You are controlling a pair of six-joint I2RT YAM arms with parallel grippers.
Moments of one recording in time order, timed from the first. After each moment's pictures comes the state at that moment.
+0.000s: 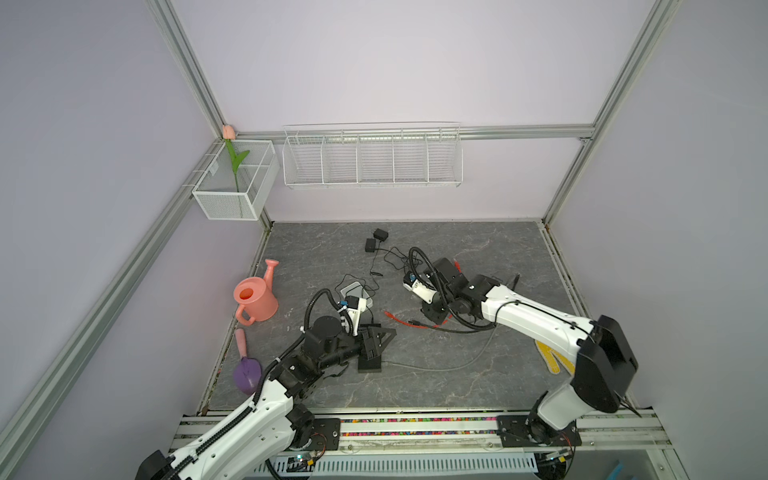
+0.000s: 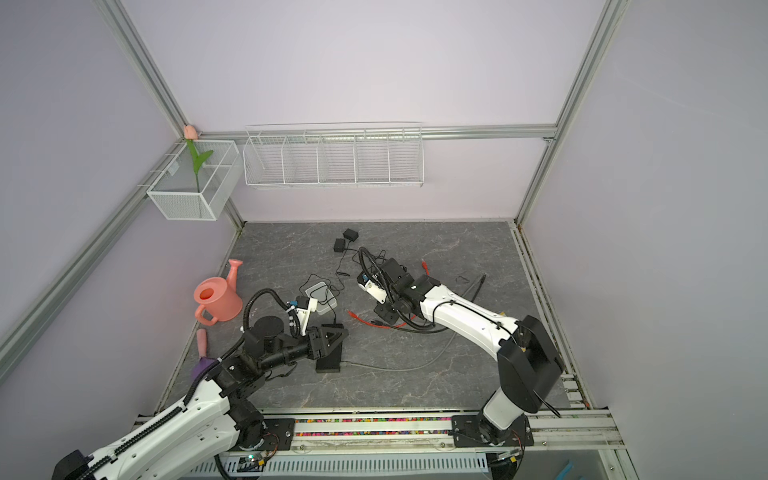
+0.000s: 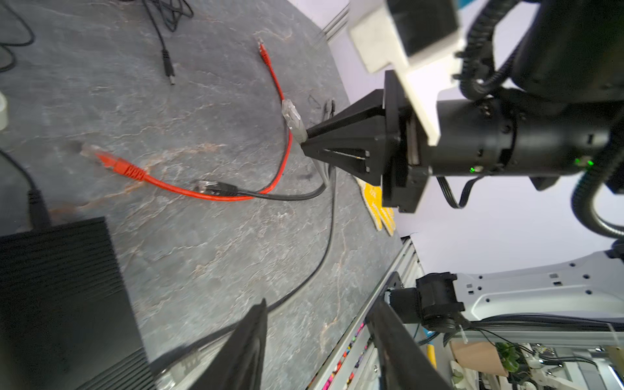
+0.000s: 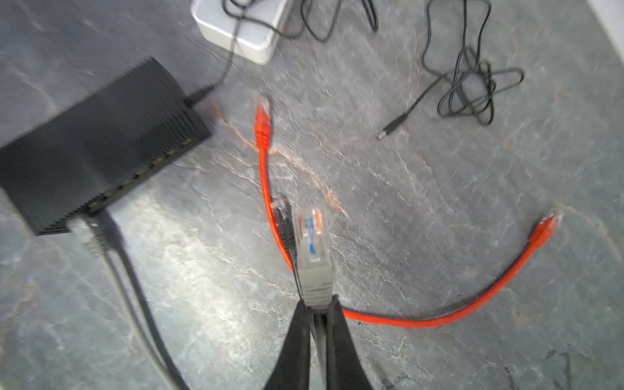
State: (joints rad) left arm -0.70 0.75 0.38 0.02 0.40 -0.81; right arm 0.81 1.57 1.23 -0.64 0.03 -0.24
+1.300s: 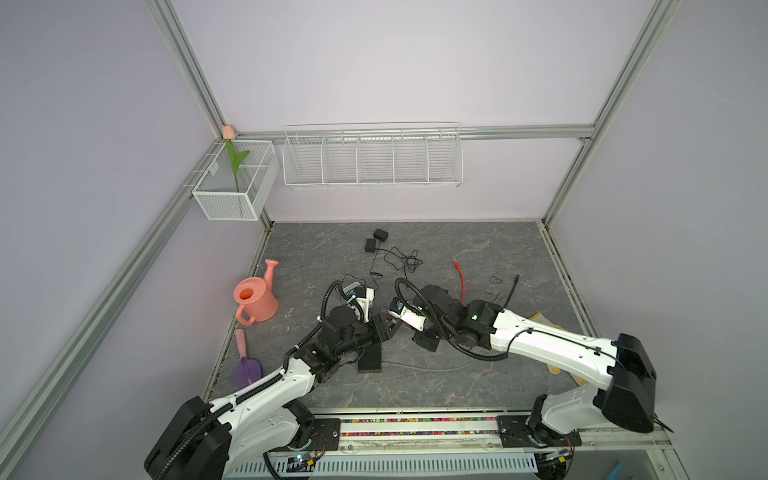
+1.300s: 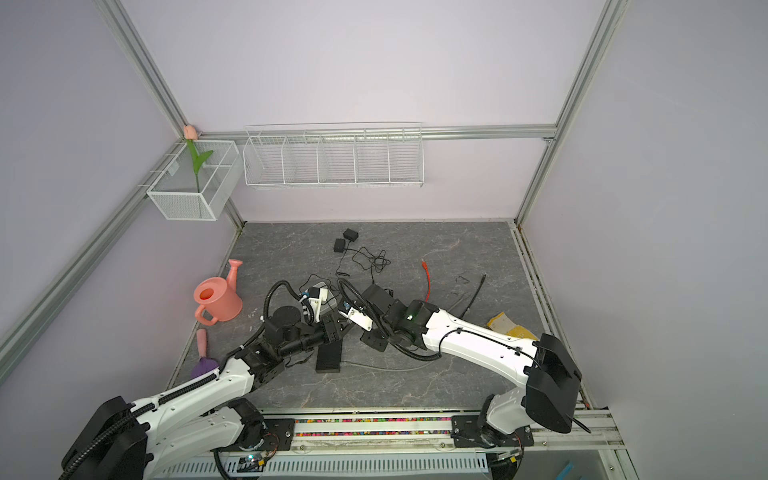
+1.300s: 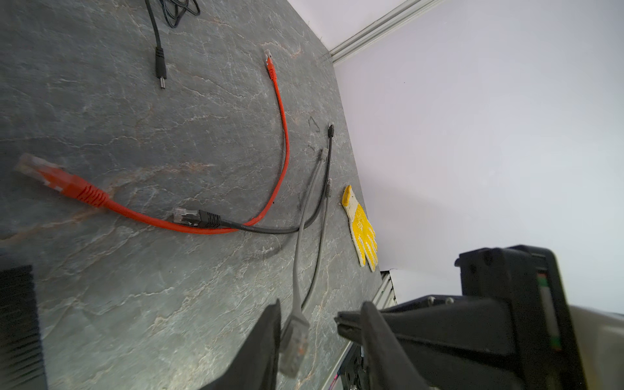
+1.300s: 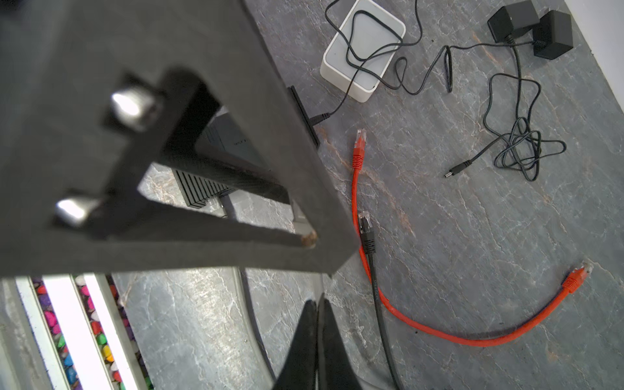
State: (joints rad) left arm -0.71 1.03 0.40 0.32 0.35 -0.99; right arm 1.03 1.46 1.15 -0.64 0.08 -0.18
